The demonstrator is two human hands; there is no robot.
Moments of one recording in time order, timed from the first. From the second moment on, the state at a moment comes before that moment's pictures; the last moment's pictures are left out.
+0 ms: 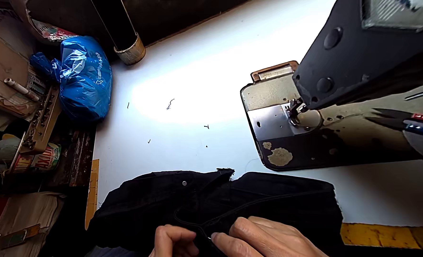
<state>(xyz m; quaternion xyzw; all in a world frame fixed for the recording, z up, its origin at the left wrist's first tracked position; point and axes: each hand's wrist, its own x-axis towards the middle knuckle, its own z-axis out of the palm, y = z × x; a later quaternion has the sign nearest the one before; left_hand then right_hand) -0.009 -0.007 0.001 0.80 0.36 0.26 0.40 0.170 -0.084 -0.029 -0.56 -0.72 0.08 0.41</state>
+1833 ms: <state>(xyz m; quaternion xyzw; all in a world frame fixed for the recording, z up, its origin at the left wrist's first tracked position) -0.018 0.010 -0.002 0.86 0.28 0.30 0.30 0.179 -0.064 -0.017 -0.57 -0.71 0.09 0.41</state>
